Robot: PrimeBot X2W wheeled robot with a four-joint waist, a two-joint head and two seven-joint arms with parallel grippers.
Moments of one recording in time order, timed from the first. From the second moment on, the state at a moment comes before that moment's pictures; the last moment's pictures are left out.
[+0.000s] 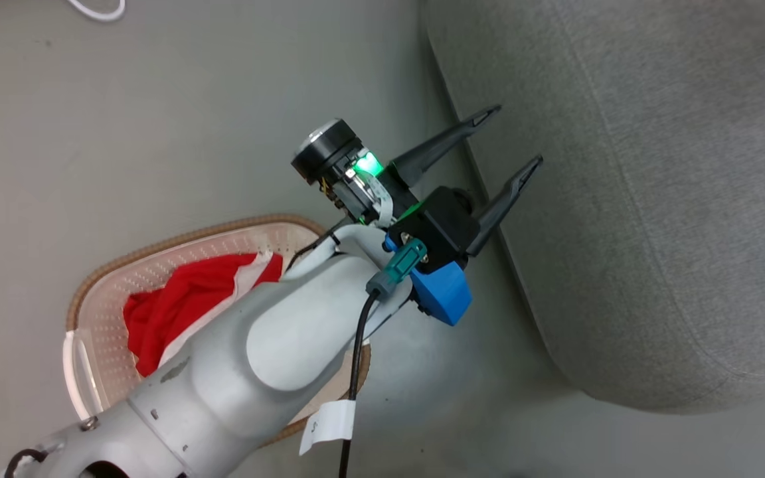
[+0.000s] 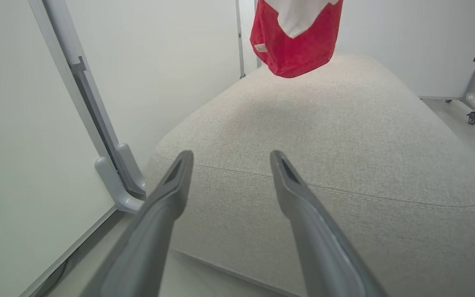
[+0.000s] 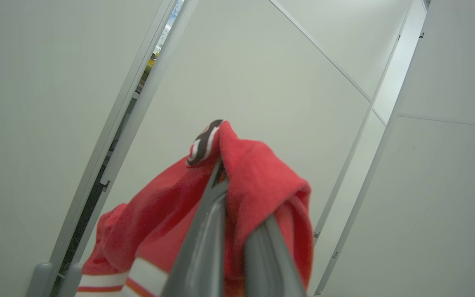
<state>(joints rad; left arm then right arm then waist) -0.93 0.12 -1.03 0.49 -0.34 -0.02 -0.26 -0.83 -0.50 -0.38 0.16 0.09 0.13 -0.26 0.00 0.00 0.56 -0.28</state>
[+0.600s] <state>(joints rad) -1.01 0.15 -1.05 0.44 -0.31 -0.01 -0.23 -0.83 -0.48 -0.47 0.47 0.09 0.13 -0.26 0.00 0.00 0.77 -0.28</state>
